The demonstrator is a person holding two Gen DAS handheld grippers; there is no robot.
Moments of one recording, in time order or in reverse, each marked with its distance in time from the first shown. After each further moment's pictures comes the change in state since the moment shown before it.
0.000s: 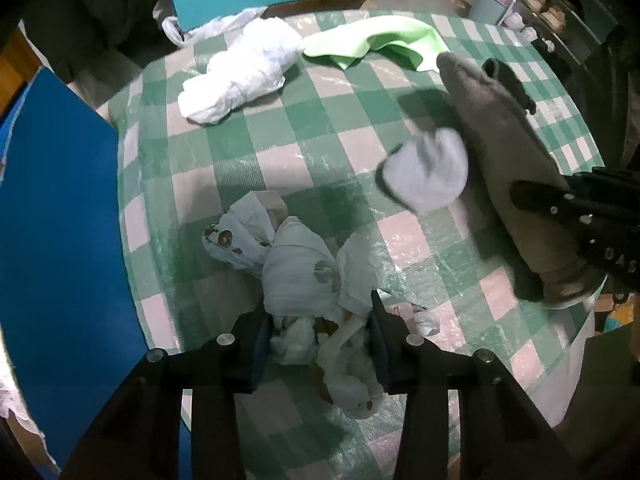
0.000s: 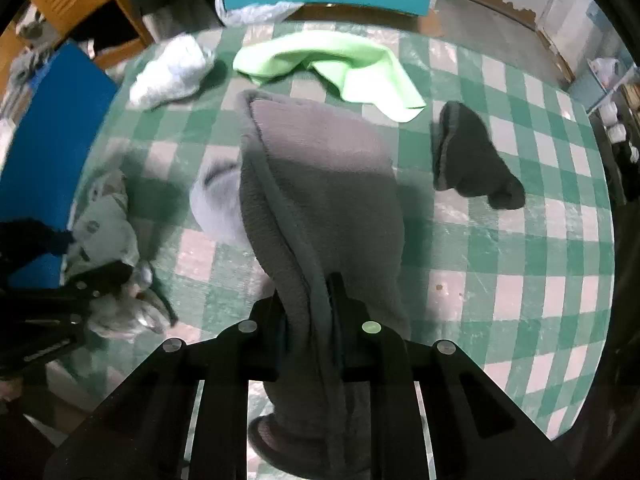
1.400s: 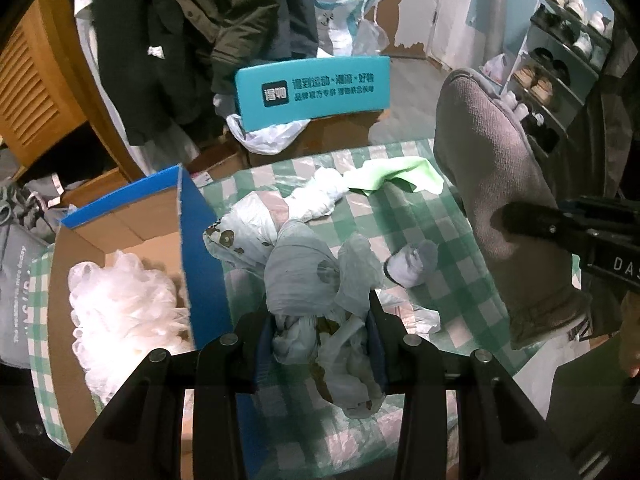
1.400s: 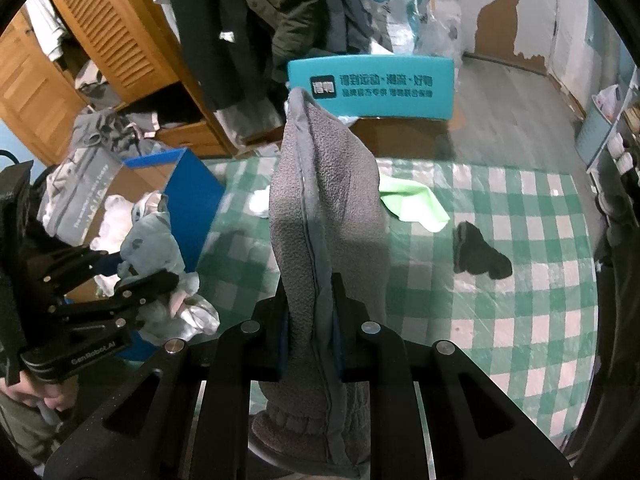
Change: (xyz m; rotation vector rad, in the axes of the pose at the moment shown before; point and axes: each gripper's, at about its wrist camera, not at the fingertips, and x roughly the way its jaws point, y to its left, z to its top) left arm -0.133 0.026 -0.013 -0.060 -0.296 0.048; right arm -0.120 0.058 0.022 -0.020 -0.256 0.156
